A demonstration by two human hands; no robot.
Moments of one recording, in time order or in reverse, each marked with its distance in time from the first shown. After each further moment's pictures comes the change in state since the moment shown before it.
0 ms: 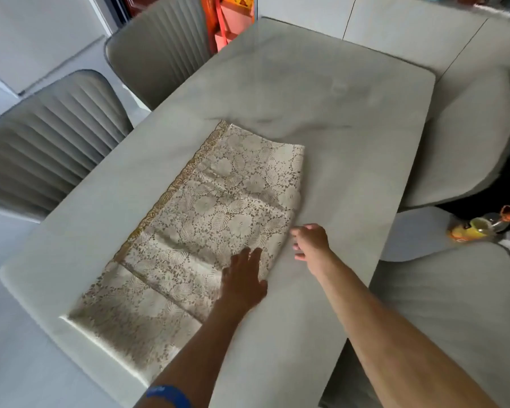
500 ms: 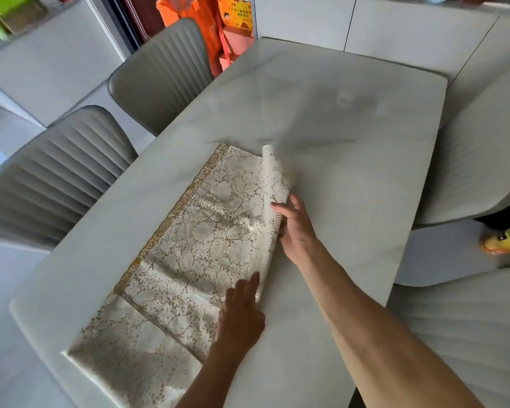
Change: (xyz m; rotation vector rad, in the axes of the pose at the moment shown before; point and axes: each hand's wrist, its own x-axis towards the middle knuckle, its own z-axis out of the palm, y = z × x) left_hand 0.003 0.003 0.016 -0.039 0.194 0.039; right_hand 0.025 -0.073 0.024 0.609 -0.334 -0.177
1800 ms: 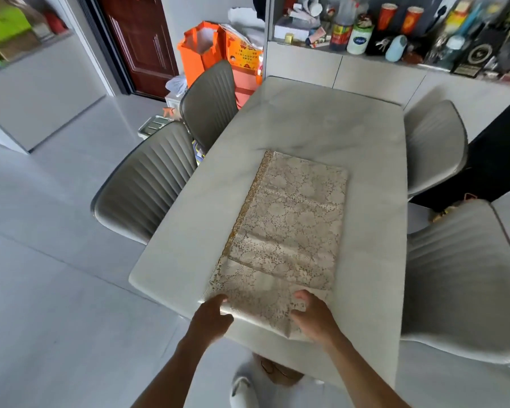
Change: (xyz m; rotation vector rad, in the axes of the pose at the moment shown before) left_hand -0.157 -0.305 -0.180 -0.266 -0.315 -0.144; right_hand -0.288 0.246 0.133 -1.252 0.153 0.018
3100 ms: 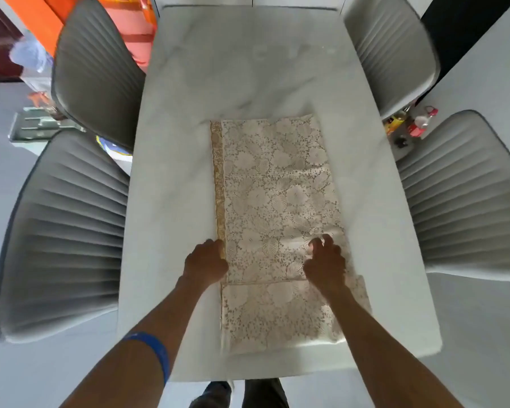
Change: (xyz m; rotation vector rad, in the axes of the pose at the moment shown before) left_hand 0.241 0.065 -0.087 0.547 -0.167 0.331; right_hand 0.147 -0.044 0.011 -0.261 0.387 0.412
